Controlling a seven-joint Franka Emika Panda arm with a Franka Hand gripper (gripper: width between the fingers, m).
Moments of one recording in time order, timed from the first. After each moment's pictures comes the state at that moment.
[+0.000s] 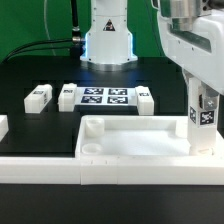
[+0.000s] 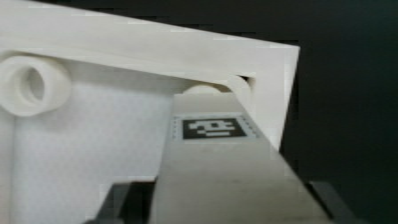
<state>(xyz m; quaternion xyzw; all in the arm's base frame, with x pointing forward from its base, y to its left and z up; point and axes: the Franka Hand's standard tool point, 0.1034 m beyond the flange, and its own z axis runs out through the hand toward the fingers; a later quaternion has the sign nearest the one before) 0.647 0.101 0.106 -0.75 0.66 0.06 0.06</state>
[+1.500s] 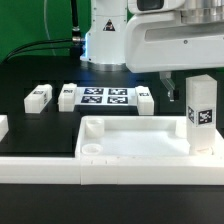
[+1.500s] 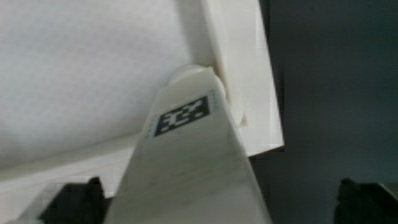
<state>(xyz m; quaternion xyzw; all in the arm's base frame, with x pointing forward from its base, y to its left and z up) 0.651 0.103 0.114 -1.00 0.06 0.00 0.07</state>
